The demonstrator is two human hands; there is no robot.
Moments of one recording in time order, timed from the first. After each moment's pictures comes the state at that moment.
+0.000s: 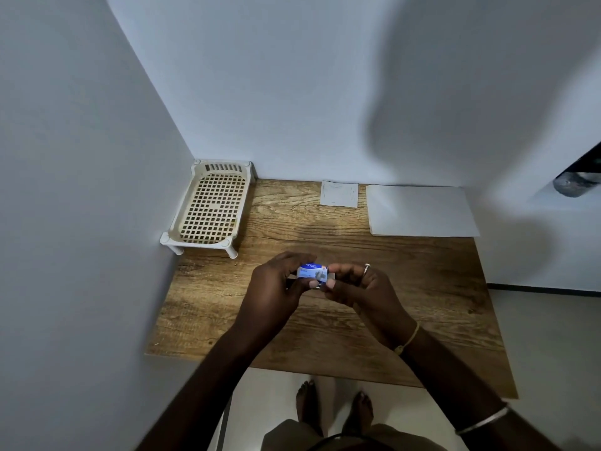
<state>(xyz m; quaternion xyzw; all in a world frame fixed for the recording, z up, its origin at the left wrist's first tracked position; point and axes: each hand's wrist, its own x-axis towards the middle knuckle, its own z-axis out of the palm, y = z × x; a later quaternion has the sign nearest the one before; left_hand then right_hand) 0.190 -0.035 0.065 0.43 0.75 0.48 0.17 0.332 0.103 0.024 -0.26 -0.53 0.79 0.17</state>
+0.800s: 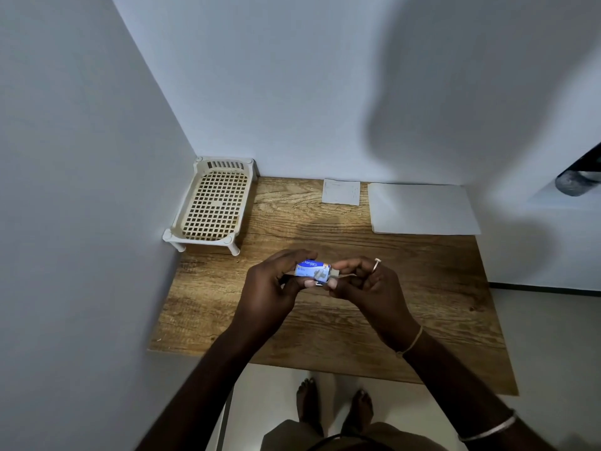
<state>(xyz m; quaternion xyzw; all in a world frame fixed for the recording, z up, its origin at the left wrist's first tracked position) 0.191 -0.047 0.069 0.42 0.73 0.52 0.17 0.334 0.093 0.035 -0.23 -0.58 0.74 0.25</state>
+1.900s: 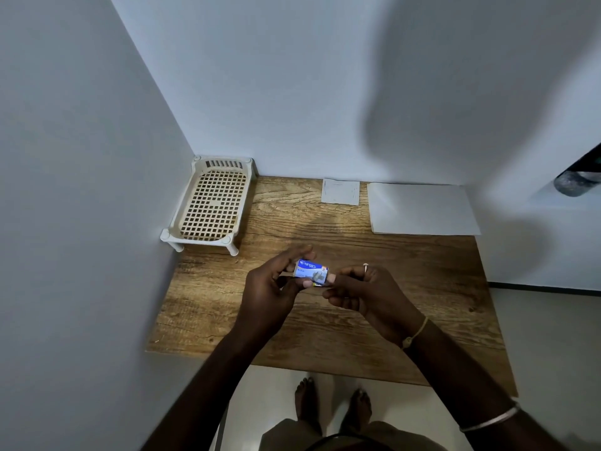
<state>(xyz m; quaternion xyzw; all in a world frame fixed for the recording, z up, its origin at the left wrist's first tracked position) 0.192 -0.045 0.055 0.35 0.69 0.59 0.23 0.329 0.106 0.038 -0.30 -0.49 0.82 0.08</state>
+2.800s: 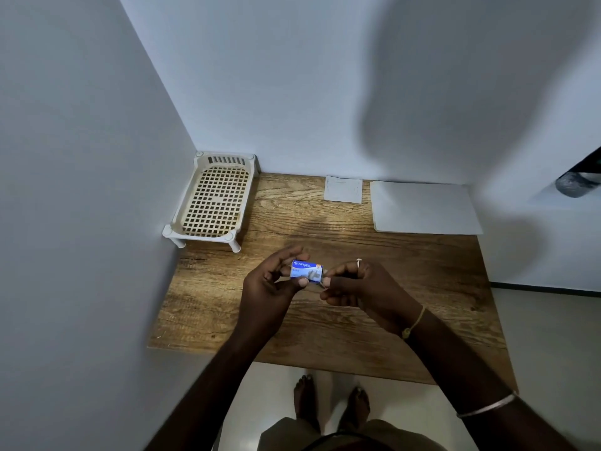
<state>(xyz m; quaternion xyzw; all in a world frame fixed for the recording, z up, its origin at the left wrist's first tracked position) 0.189 -0.054 0.035 0.27 0.67 0.64 0.25 0.318 0.106 0.042 -0.30 -0.53 0.79 0.04</state>
